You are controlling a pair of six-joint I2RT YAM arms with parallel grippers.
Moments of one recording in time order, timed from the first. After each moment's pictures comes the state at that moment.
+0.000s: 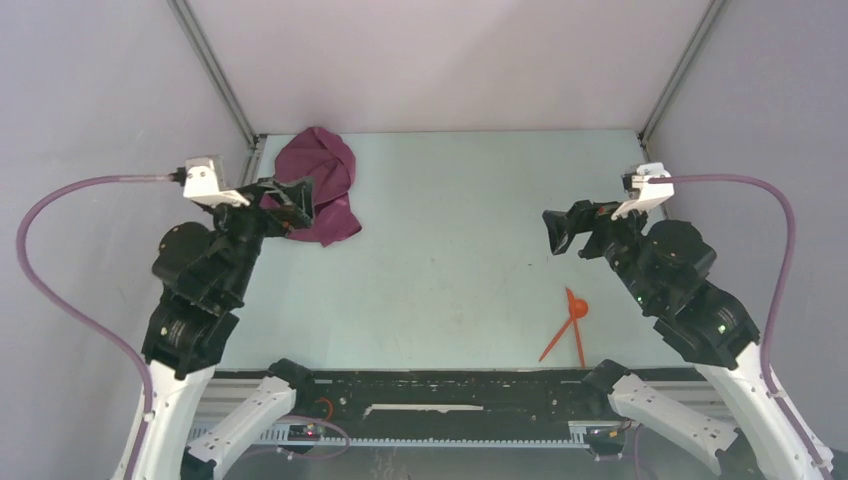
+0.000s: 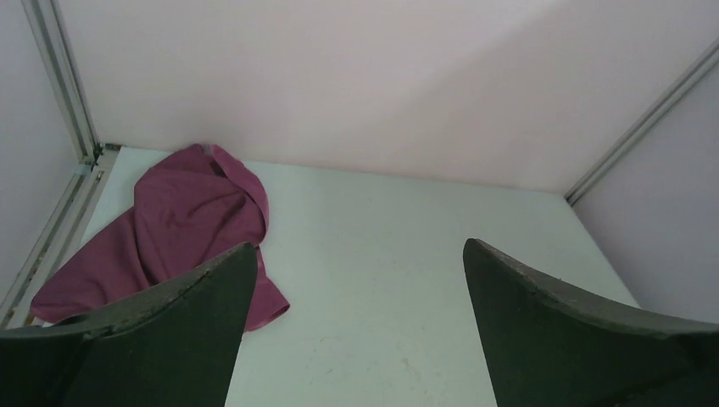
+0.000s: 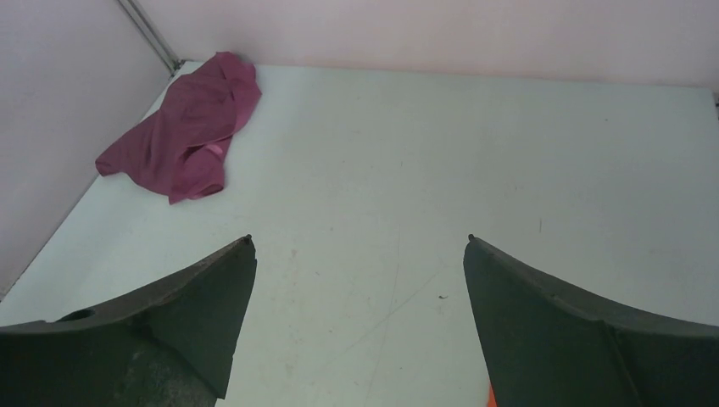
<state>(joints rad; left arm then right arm) -0.38 0.68 1.26 -0.49 -0.24 -0.27 0.67 0.72 1.23 -0.63 0.34 0.22</state>
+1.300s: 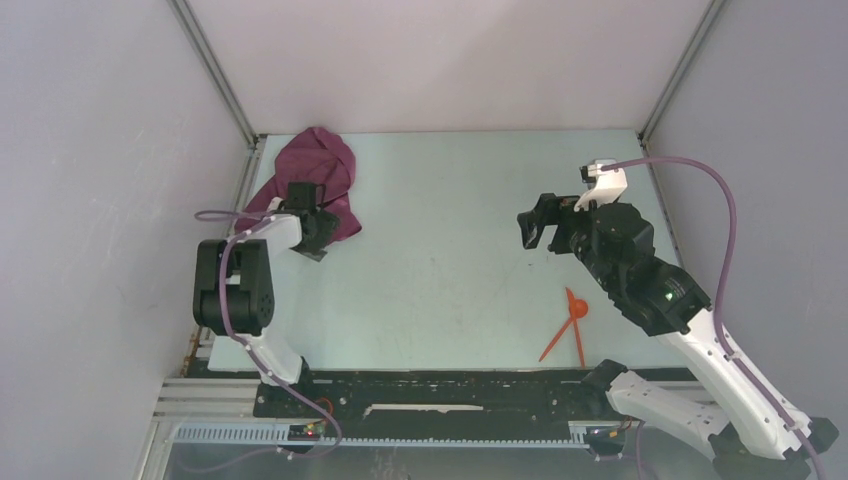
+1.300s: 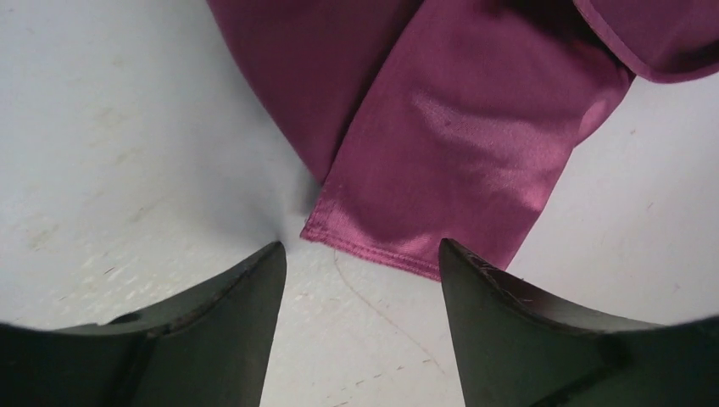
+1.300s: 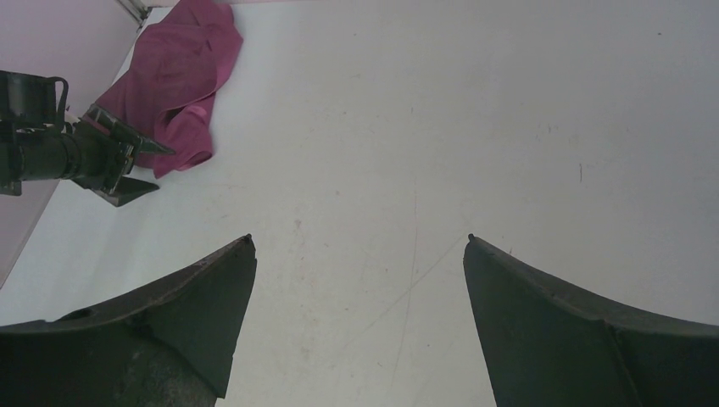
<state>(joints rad) -0.01 1.69 0.98 -0.33 -0.15 -1.10 0.67 0.84 1.12 -0.58 0.34 0.35</state>
